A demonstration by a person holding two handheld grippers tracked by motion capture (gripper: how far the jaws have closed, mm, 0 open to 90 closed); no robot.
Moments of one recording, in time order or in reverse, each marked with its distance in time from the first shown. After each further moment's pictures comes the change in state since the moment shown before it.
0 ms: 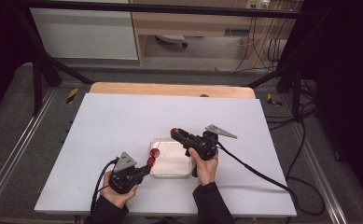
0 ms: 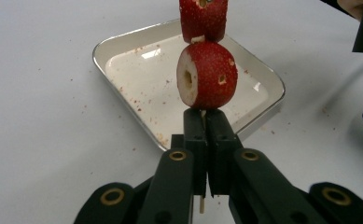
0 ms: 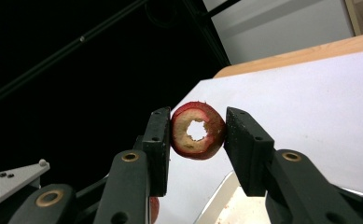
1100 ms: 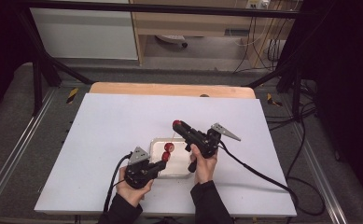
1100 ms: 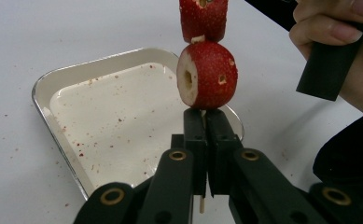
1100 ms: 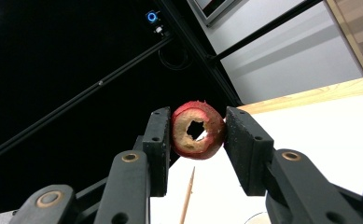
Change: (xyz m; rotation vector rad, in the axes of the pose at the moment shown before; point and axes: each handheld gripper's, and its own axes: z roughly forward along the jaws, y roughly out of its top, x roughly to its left) left arm -0.024 0.024 0.022 -0.044 -0.061 -0.072; right arm 0.001 0.004 -0.001 -0.173 0.051 0.019
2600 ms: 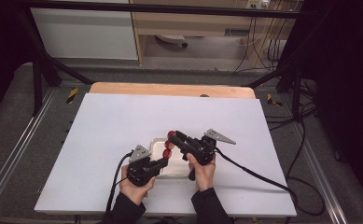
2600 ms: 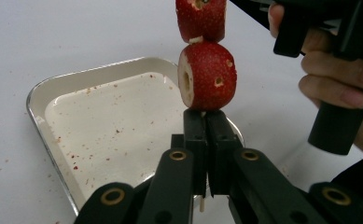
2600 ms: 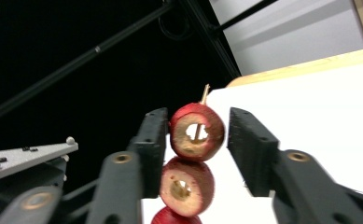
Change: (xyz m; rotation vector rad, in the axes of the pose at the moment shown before) left arm 0.004 0.001 0.007 -0.030 -0.006 -0.028; right arm 0.006 -0.016 -0.004 0.135 -0.007 -0.052
